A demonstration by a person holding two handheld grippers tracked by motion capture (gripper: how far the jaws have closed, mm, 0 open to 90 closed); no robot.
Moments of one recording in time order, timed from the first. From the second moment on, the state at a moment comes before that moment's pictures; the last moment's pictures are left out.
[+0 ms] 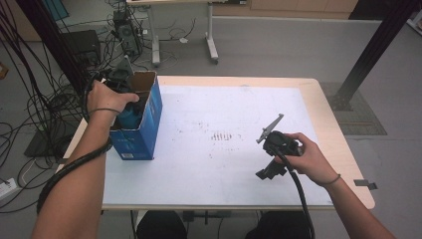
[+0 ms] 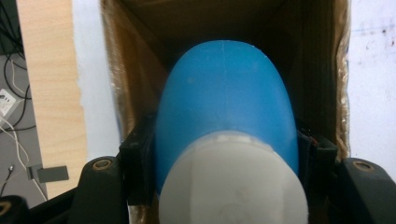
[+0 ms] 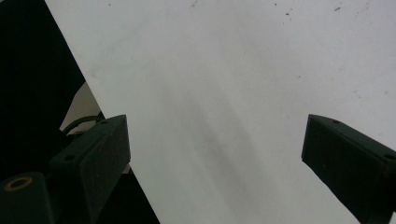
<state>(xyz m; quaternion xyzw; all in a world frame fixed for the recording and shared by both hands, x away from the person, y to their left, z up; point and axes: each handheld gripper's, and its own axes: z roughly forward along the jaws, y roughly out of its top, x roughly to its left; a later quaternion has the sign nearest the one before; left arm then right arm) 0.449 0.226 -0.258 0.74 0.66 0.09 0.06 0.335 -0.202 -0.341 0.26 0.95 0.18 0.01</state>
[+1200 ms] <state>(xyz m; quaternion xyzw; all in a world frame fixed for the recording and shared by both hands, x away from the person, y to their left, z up) 0.449 0.226 -0.269 0.73 0.67 0.09 0.05 0.334 -0.208 -0.344 0.27 0.95 0.18 0.01</state>
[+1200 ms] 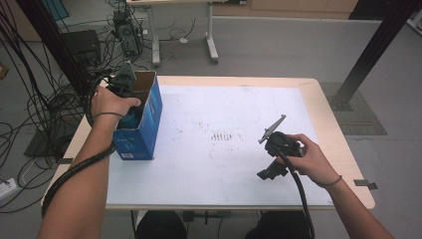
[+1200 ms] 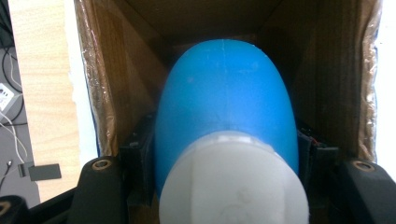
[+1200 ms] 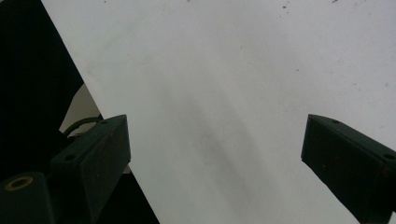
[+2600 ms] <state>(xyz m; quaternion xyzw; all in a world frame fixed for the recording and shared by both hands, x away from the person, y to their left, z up) 0.447 0.226 -0.269 0.72 0.68 0.09 0.05 0.333 -0.206 -0.343 0.27 0.95 0.18 0.01</state>
